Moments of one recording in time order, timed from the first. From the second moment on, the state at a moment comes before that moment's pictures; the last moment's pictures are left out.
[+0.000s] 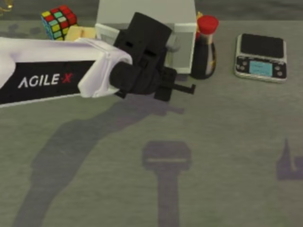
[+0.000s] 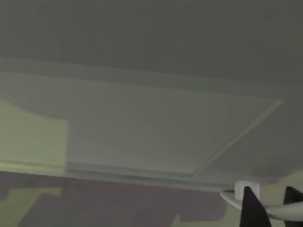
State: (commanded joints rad) left arm -0.64 1.94 1.29 -0.22 -0.13 -0.20; right arm 0.00 0.00 0.00 0.00 0.00 0.00
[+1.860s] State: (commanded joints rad) left arm -0.62 1.91 1.25 -0.20 -0.09 -0.14; right arm 0.00 0.00 0.00 0.00 0.00 0.00
